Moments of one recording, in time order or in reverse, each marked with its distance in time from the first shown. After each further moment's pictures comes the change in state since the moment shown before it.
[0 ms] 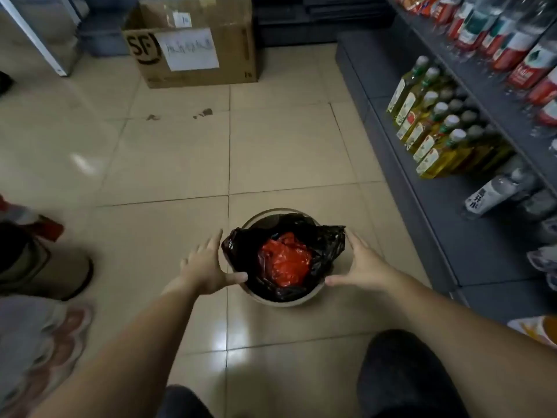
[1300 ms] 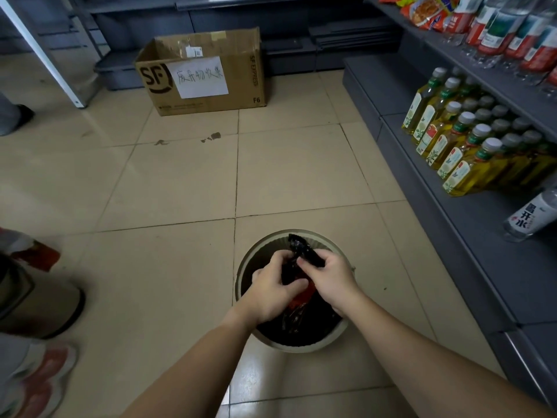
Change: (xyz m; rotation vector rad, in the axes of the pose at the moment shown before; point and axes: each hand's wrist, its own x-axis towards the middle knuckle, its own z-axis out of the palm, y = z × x) left_hand 0.040 0.069 0.065 -0.506 -0.033 0.316; right_hand 0.072 -0.060 0.085 0.796 0.213 -0.099
